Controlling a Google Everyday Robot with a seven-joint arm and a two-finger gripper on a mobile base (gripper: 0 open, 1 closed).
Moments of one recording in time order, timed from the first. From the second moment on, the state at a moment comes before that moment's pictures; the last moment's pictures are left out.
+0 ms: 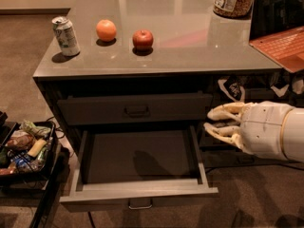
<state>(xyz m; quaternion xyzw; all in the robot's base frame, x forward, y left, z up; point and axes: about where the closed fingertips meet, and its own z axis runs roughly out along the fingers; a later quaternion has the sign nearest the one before) 0.422 -0.149 0.877 -0.57 0.67 0.00 0.47</state>
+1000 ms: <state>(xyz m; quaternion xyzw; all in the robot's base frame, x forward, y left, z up) 0.383 -0.175 0.805 -0.65 0.61 0.18 0.42</state>
